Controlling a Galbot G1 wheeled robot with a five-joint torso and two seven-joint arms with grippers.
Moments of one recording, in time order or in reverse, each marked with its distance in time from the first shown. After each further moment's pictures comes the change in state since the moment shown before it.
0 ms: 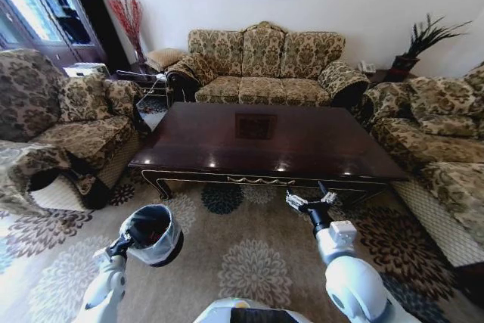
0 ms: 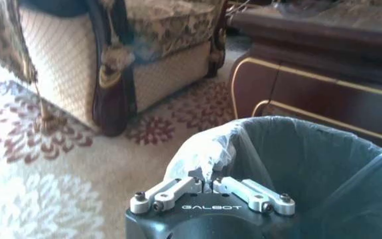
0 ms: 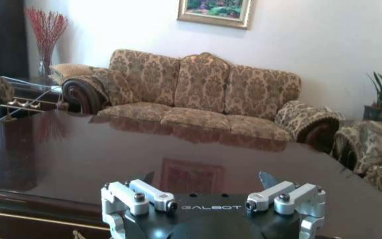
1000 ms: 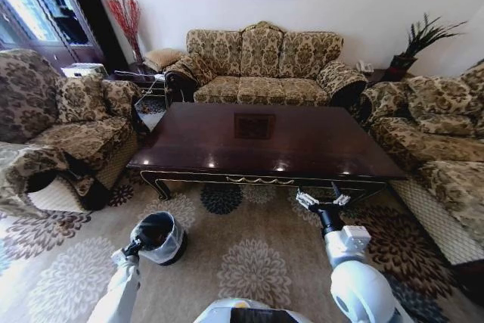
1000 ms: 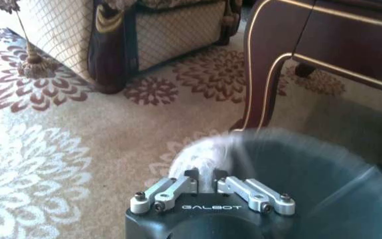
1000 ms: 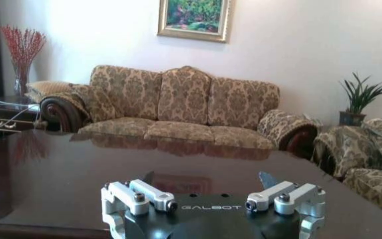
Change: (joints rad) left arm -0.294 -0.003 0.070 0.525 0.003 -0.135 0.106; right arm -0.030 0.051 0.068 0.014 -0.015 0.048 -0.004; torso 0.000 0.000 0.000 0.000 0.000
